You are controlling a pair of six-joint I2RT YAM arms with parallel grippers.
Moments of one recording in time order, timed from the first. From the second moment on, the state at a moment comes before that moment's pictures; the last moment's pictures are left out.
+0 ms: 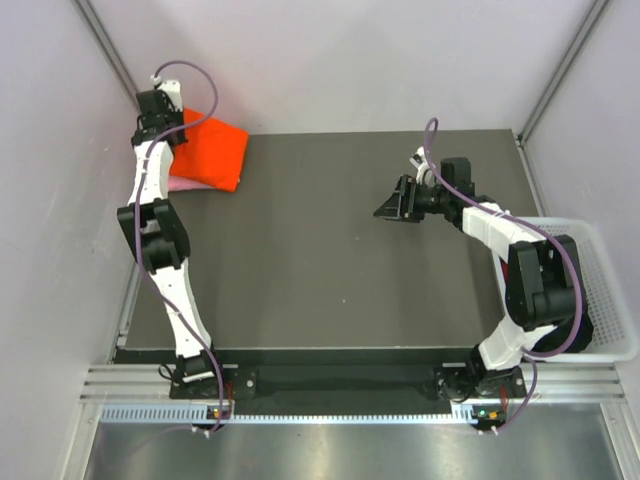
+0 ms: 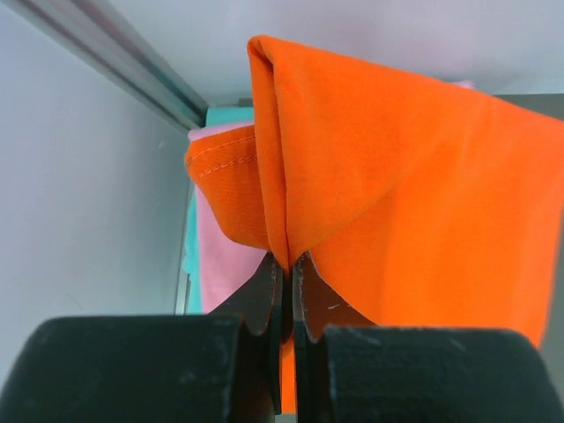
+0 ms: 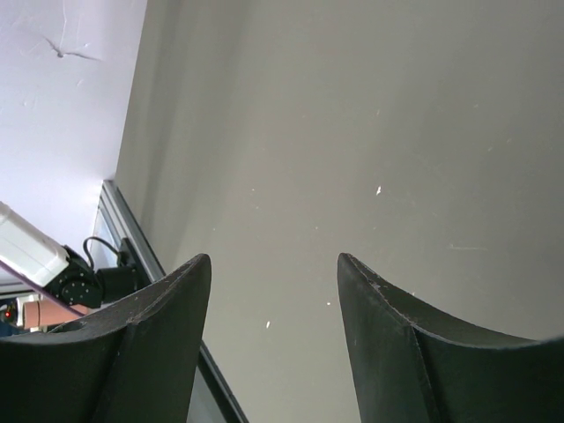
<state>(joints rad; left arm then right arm) 0.22 2.31 2.24 -0.42 0.03 0.21 0.19 1.66 1.07 -0.07 -0.82 0.42</state>
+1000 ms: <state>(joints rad) 0.29 2.43 2.18 -0.26 -0.18 0.12 0.19 1.68 1.07 -0.05 -0.79 0.42</state>
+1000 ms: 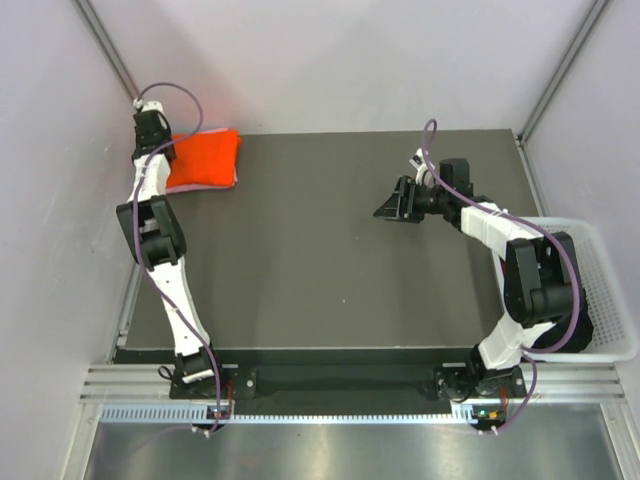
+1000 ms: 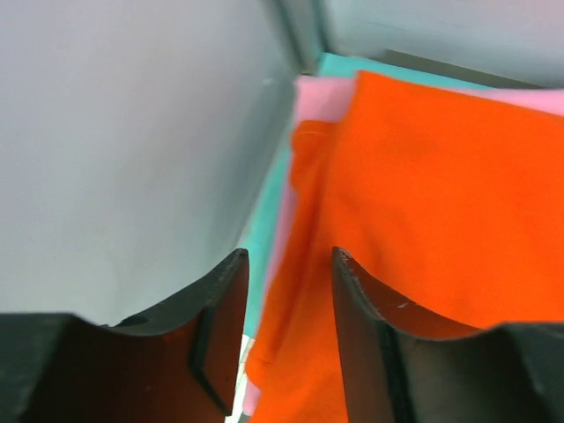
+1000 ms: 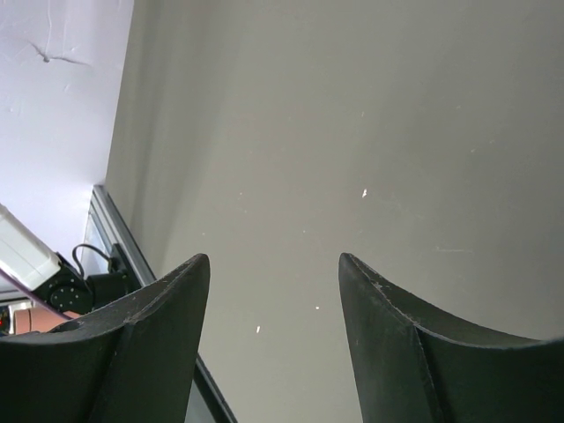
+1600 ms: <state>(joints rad) 0.29 2.29 2.06 -0.27 -0.19 -0.04 0.19 1.68 1.07 -0.08 -0.78 0.39</state>
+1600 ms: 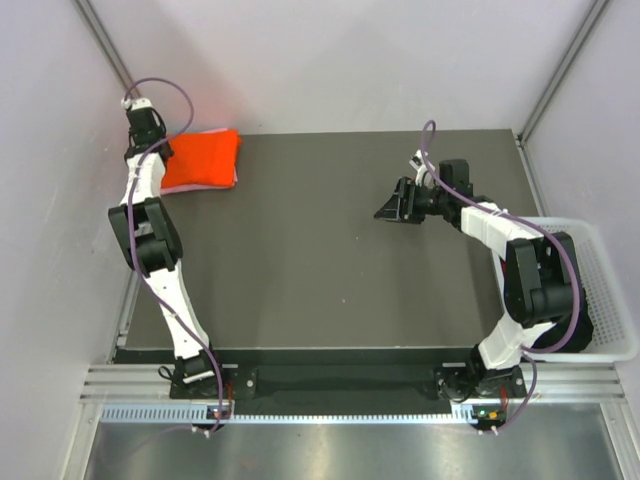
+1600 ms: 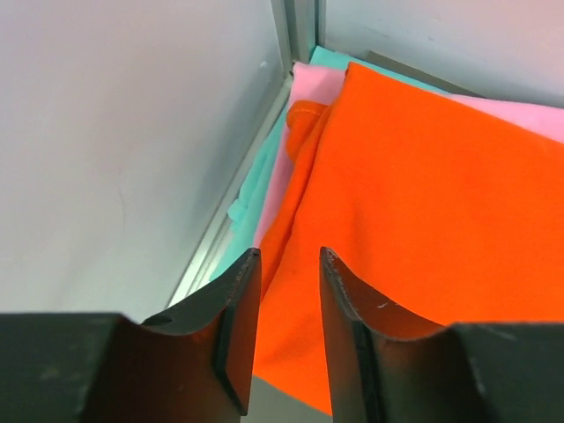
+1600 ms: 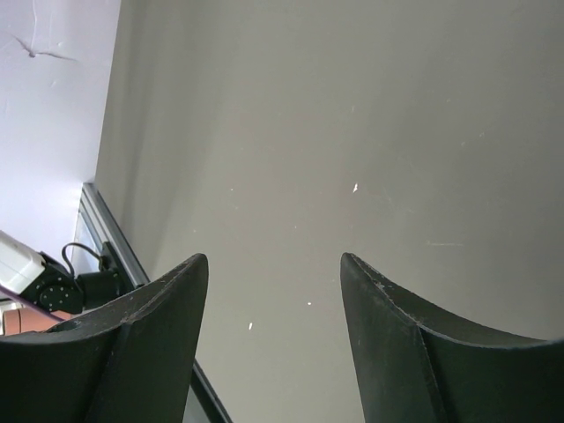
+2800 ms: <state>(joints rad) -0.02 1.65 1.42 -0.42 0.24 -0.28 0.19 1.24 1.11 -0.46 -0.54 0.33</state>
